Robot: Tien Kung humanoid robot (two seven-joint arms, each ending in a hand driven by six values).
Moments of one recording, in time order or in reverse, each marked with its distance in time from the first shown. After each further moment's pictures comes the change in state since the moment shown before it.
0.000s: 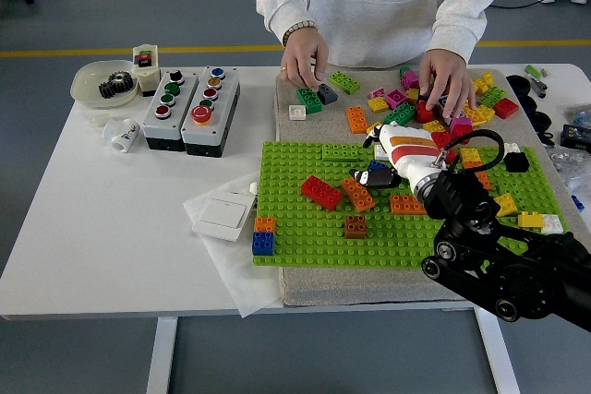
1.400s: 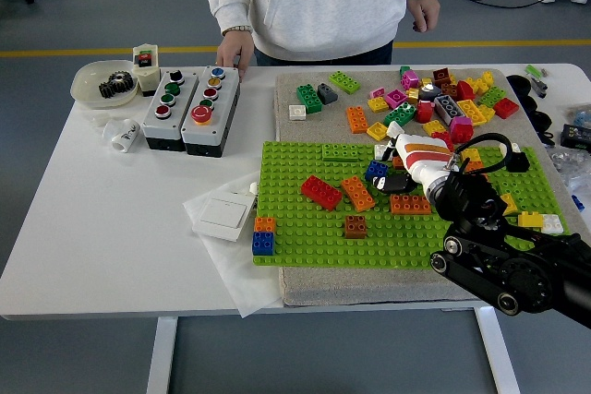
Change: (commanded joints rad) left arm -0.003 -0.002 0.004 -0.002 -0.001 -0.002 0.003; right arm -0.005 0.002 -0.010 -0.089 0.025 0.045 0.016
